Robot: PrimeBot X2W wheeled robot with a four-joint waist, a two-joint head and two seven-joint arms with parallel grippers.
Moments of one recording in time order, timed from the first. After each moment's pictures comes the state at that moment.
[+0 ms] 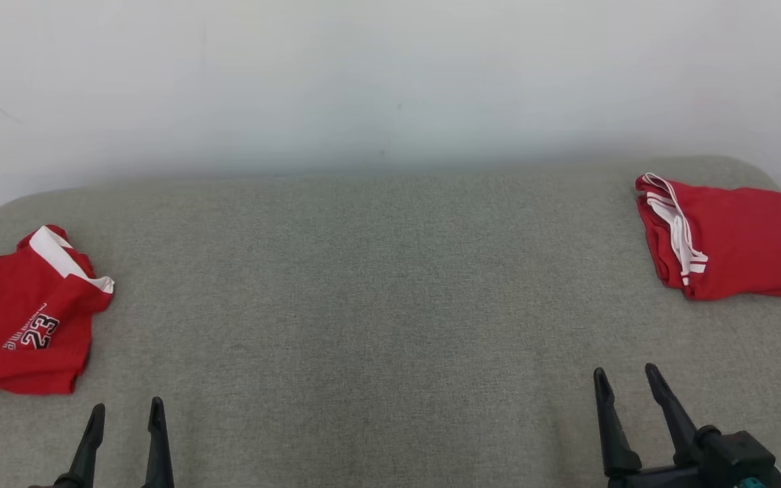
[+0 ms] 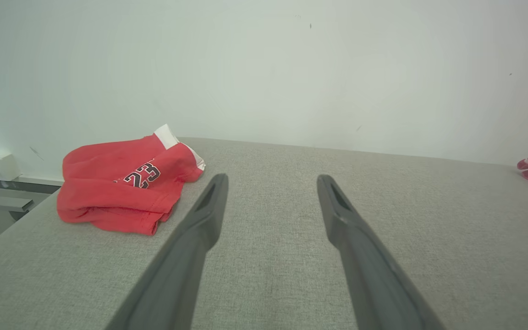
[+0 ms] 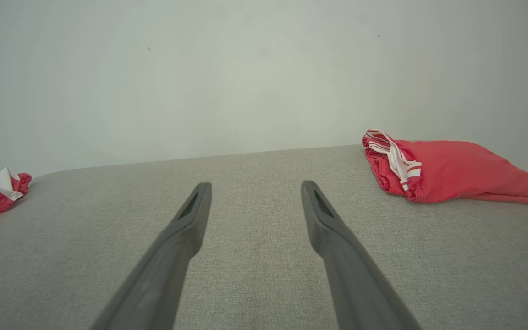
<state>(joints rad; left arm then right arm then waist) 0.07 0.05 0.14 0.10 -0.13 -0.11 -0.26 0.03 -0.07 0.05 0.14 0.18 0.13 -0.22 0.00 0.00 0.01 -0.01</state>
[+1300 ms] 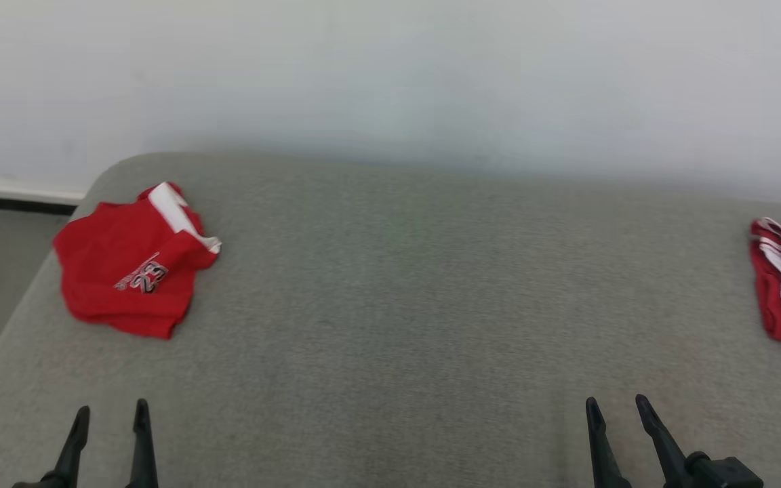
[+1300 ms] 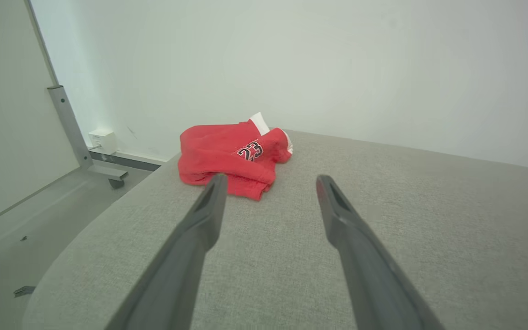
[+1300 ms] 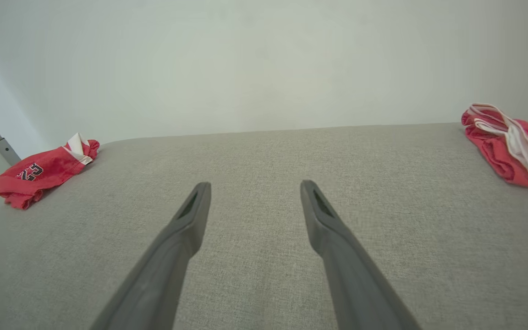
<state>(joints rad) 0.05 0.08 0.15 0.16 -0.12 -0.11 -0.26 0.09 -0.05 0.06 0.17 0.20 0.13 -0.23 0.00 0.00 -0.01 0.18</state>
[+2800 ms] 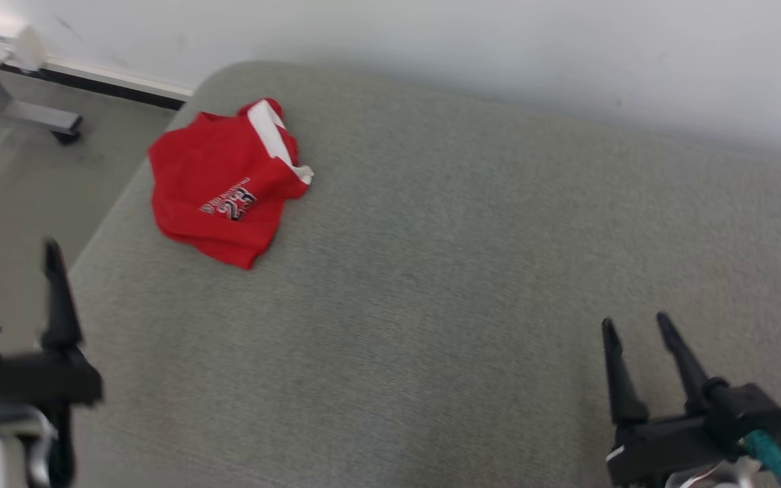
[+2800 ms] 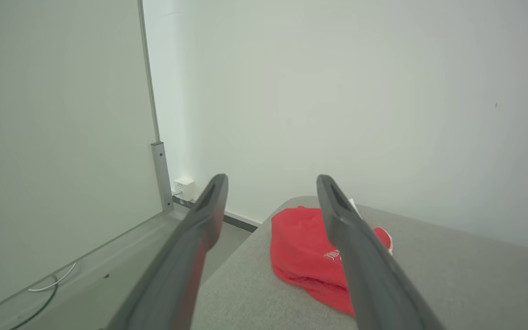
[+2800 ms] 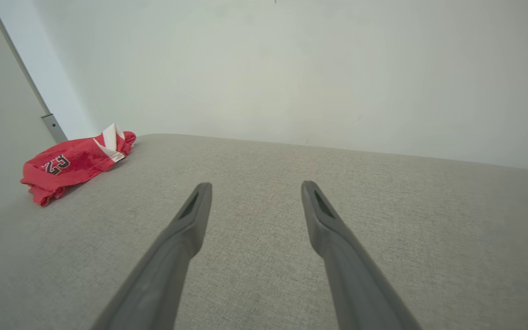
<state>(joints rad) -0.27 0.15 0.21 0.22 -0.22 -0.10 -0.26 -0.06 -0.06 0.03 0.15 0.12 0.13 -0.20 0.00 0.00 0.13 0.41</state>
